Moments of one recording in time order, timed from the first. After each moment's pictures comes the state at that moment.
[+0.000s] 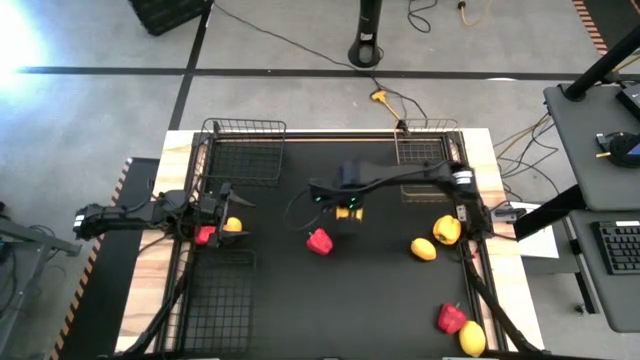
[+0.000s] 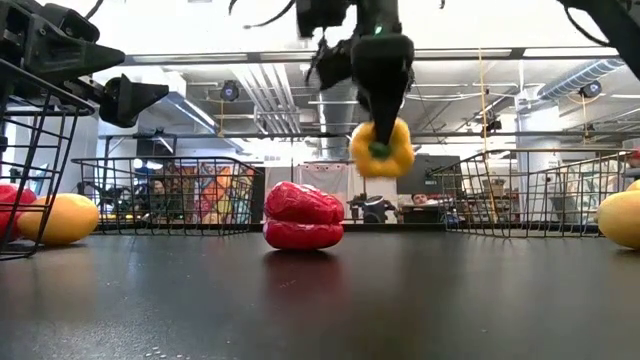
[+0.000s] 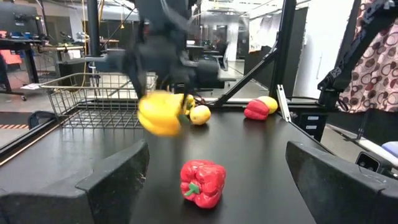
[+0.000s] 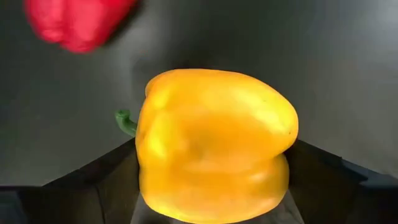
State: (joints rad) left arm 0.02 0.05 0.03 0.04 0.11 -0.05; right arm -0.06 2.04 1.94 -1.44 0.09 0.10
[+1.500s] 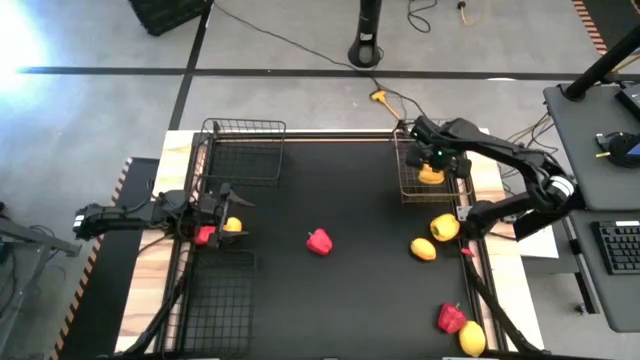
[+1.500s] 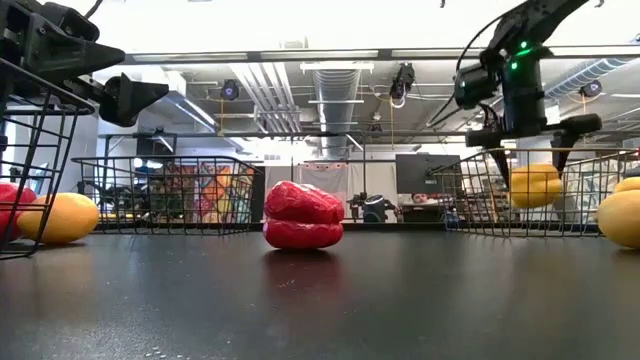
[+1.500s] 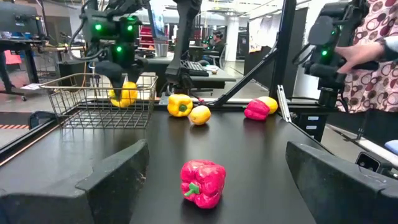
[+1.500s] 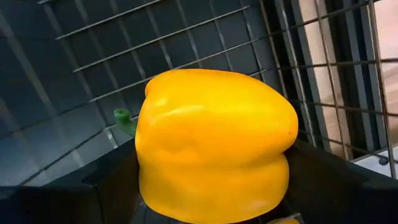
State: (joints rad) left arm 0.02 0.05 0.03 0.04 0.11 -0.05; right arm -0.84 1.36 0.95 -1.13 0.13 1.07
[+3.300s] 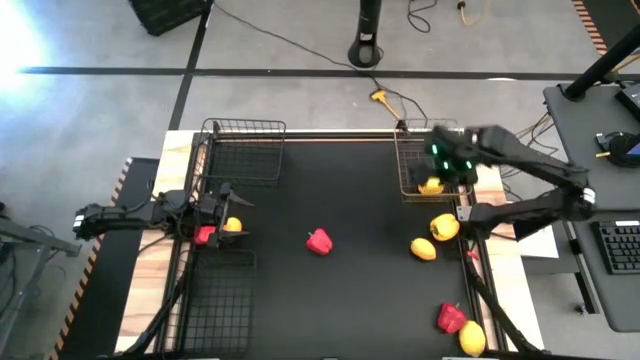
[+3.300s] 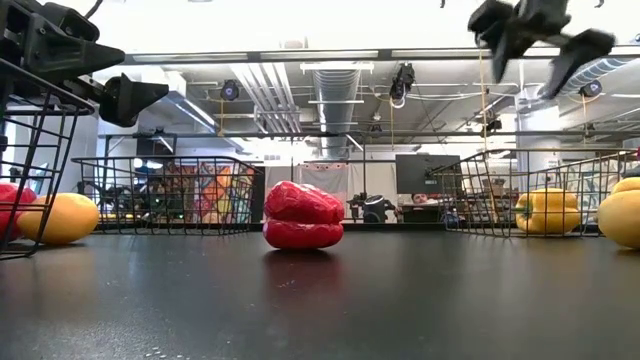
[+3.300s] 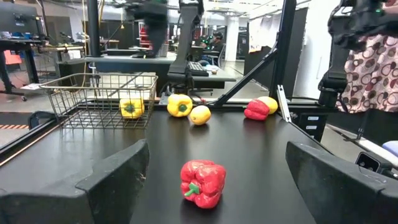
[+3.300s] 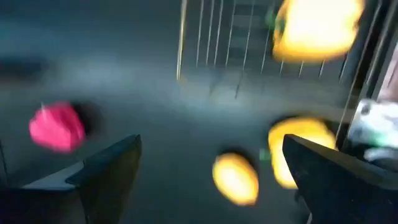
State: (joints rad) left arm 0.02 0.05 0.03 0.04 0.11 -0.05; right arm -0.35 1.09 1.24 -1.42 -0.06 1.11
